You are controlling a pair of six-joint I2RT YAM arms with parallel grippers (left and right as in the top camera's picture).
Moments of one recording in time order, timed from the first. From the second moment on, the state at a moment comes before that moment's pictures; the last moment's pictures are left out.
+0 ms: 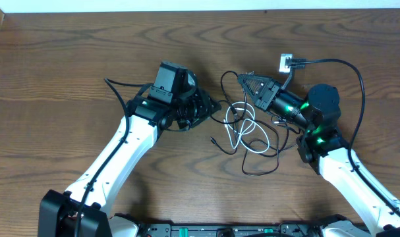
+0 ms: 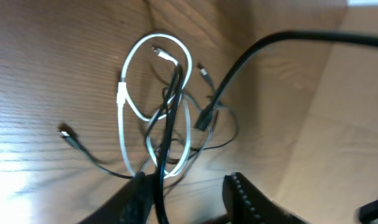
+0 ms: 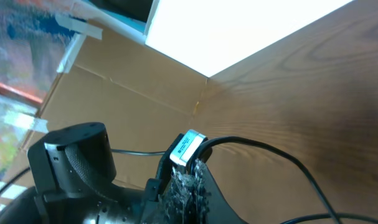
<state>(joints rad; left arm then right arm) -0.40 1.49 1.09 -0.54 0.54 -0.94 0.31 1.31 0.68 0.59 -0.63 1.04</state>
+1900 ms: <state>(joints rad) -0.42 1.21 1.15 -0.24 0.69 -0.32 0.29 1.31 0.68 -0.04 -0.40 0.20</state>
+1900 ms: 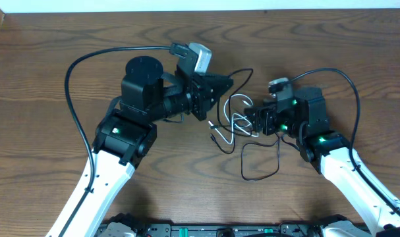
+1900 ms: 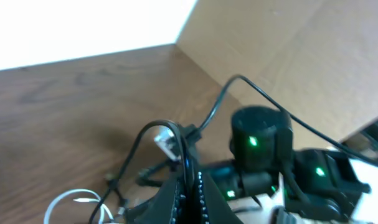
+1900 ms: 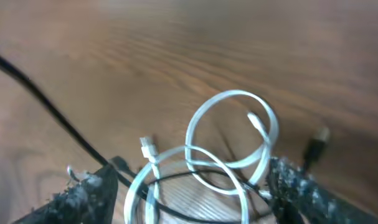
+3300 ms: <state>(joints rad) -0.42 1.22 1.15 -0.12 1.19 -0.35 0.29 1.31 0.68 0.40 -0.21 0.15</state>
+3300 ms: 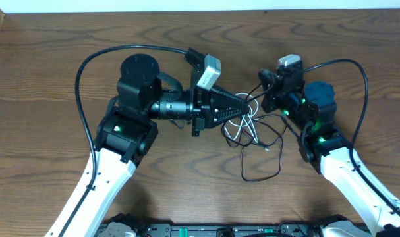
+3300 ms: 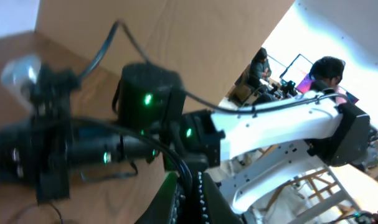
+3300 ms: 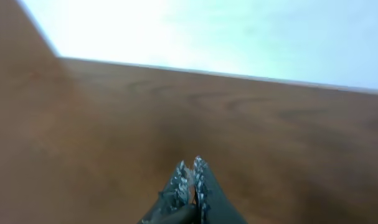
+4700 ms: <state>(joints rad) -0.42 1.37 1.15 -0.58 0.67 -0.25 -0.02 1.25 1.50 -0.44 -0.11 -0.05</state>
